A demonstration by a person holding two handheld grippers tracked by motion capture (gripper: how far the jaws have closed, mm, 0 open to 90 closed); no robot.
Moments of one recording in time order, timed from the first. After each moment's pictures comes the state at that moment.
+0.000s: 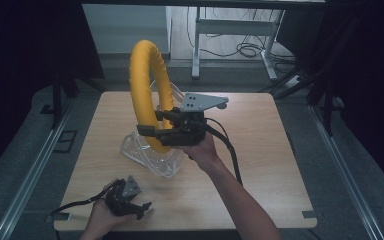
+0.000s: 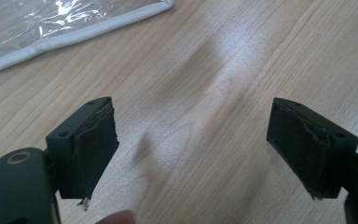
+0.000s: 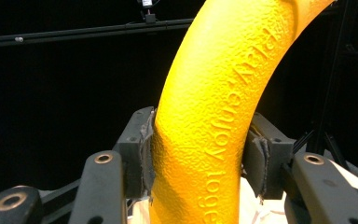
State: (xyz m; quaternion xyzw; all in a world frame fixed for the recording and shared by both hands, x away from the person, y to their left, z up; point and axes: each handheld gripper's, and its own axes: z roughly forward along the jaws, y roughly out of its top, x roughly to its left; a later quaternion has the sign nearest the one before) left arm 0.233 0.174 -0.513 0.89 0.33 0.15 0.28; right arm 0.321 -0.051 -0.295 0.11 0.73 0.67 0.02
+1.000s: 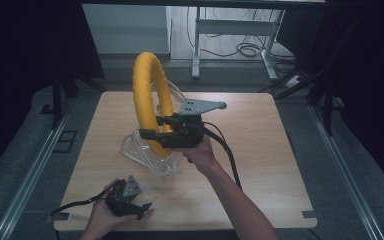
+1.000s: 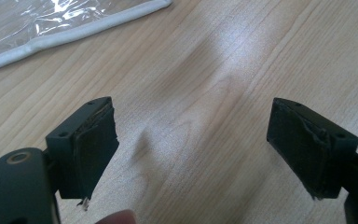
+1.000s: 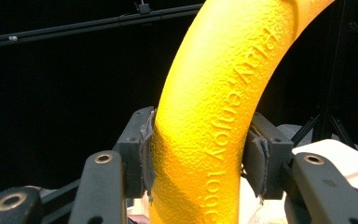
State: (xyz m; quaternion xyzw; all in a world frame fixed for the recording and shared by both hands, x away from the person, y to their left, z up) left arm 0.233 0.174 -0.514 0.89 0.33 0.15 0.28; right arm 0.334 -0.049 -0.324 0.13 0.74 0.66 0.00
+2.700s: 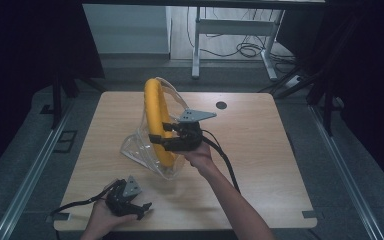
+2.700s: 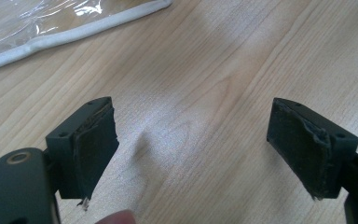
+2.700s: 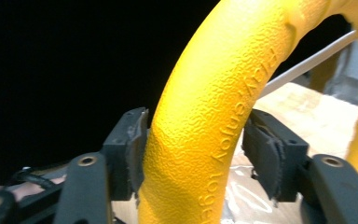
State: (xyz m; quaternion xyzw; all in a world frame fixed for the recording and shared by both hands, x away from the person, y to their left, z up) left arm 0.234 0.174 -0.514 0.89 0.32 0.15 0.28; right arm 0.367 -0.049 -0.395 0.21 0.76 0.61 0.04
